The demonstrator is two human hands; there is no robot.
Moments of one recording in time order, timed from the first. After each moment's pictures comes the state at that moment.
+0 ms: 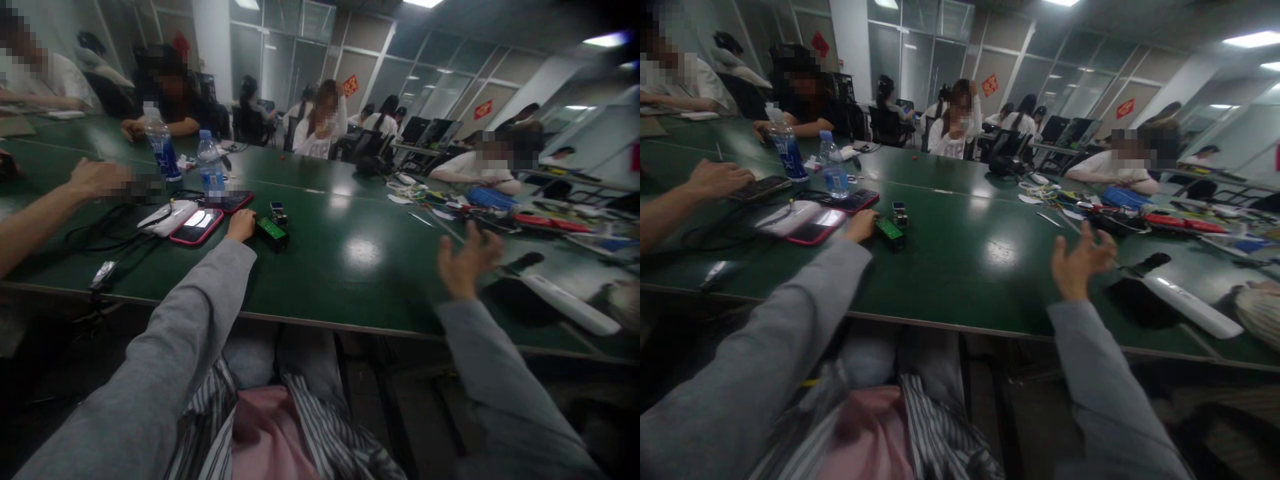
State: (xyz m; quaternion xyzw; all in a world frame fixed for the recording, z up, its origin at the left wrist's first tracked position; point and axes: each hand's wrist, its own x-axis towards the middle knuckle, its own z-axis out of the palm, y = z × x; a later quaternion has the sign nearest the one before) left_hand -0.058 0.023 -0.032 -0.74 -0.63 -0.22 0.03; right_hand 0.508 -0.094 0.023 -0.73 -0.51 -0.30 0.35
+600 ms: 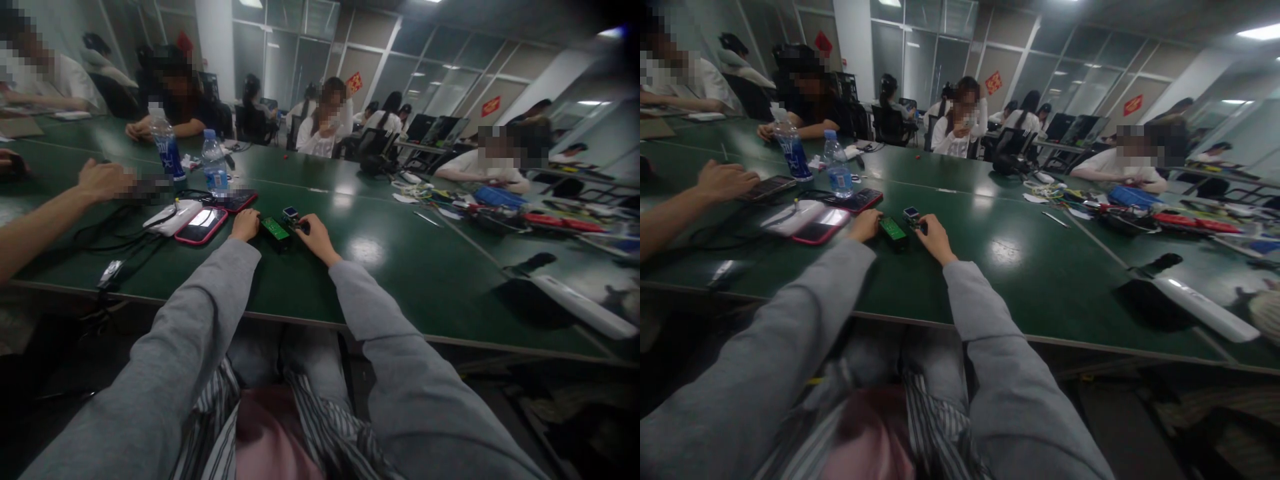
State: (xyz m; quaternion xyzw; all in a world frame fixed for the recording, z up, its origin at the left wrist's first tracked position) left_hand -0.061 0.029 -0.038 -0.75 -0.61 -0.23 0.03; right_hand 0.213 0.002 -0.025 -0.42 -0.80 0.10 0.41
